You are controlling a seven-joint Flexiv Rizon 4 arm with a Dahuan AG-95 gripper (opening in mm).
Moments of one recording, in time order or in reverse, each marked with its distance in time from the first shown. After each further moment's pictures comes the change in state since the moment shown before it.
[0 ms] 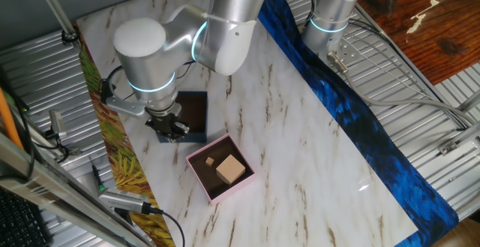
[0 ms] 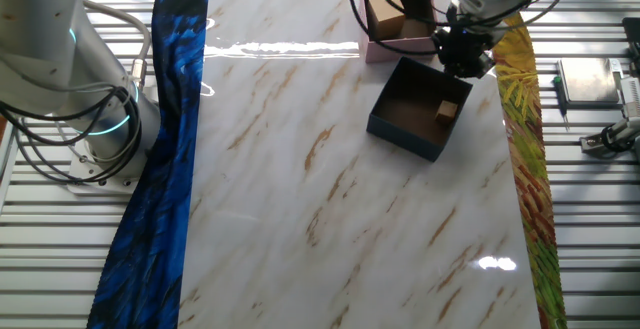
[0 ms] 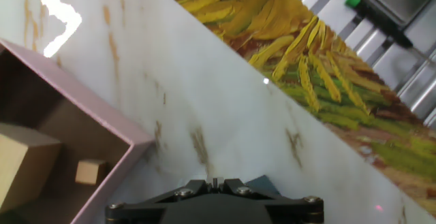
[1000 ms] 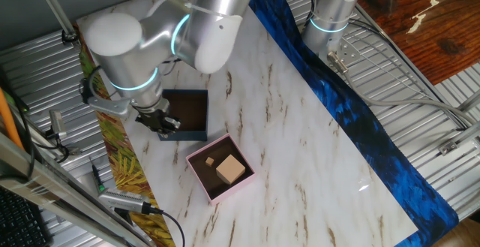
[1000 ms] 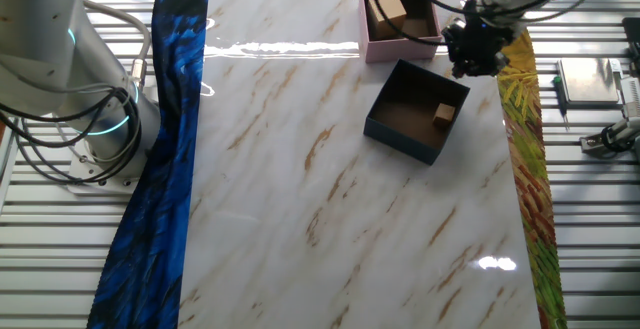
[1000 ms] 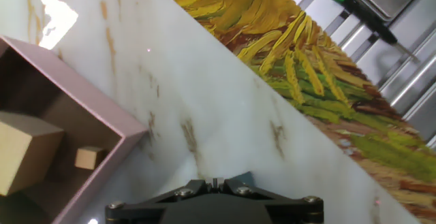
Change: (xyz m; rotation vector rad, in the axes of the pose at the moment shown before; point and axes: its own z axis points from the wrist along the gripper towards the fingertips) arm -0.001 -0.028 -0.031 -0.022 0.076 -0.049
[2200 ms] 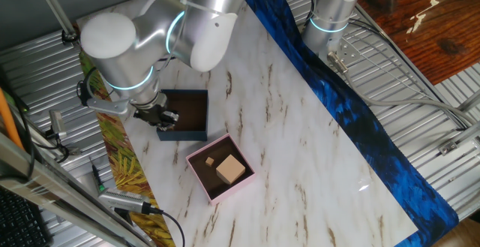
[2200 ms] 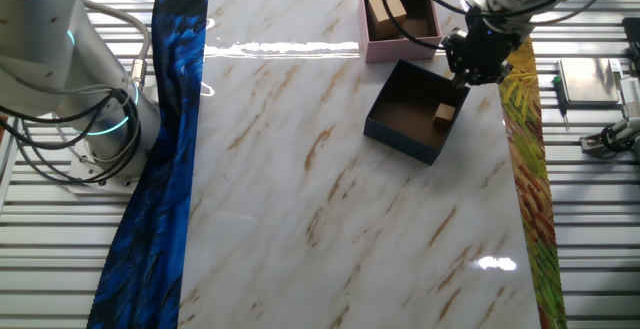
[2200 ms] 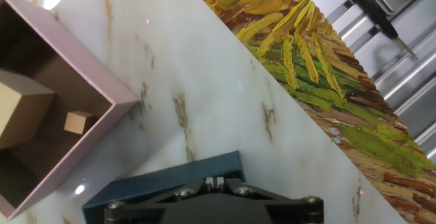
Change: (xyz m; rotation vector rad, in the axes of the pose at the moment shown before) arm 0.012 -0.002 0.003 0.015 0.058 -0.053
